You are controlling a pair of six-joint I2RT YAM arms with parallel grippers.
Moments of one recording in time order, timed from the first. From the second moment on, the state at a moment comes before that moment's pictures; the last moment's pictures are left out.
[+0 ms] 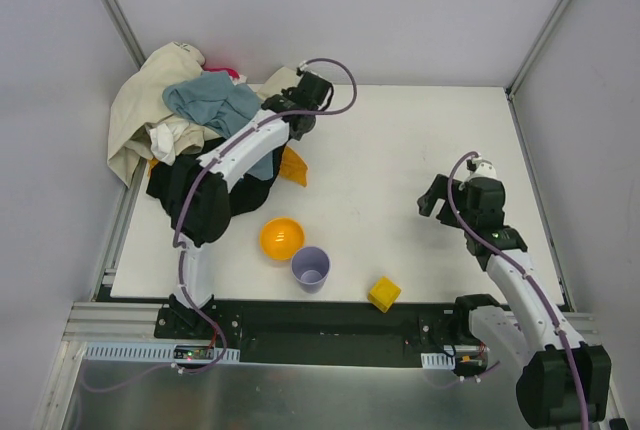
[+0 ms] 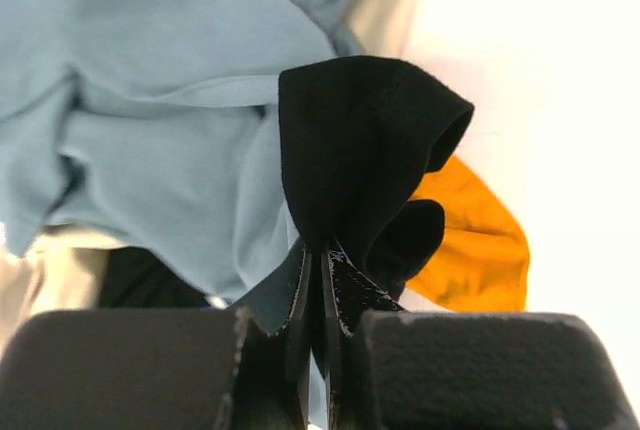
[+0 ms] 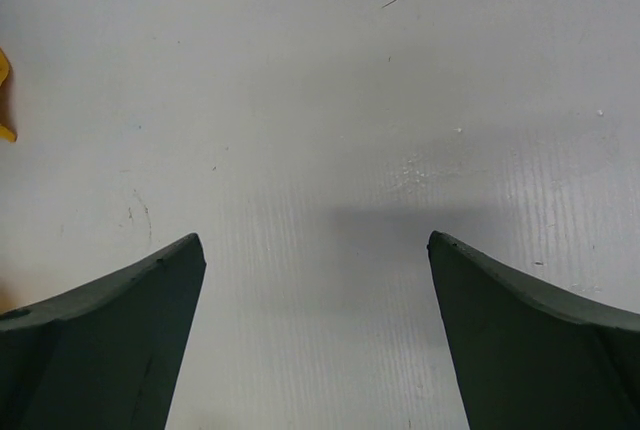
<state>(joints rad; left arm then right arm) -0.58 2.06 1.85 -0.74 -0.66 -0.05 0.13 0.84 0.51 -0.29 -0.04 0.39</state>
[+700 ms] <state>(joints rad) -0.15 1.61 1.64 -0.75 -0.52 -0.02 0.14 1.00 0.59 -0.28 -0.19 0.45</state>
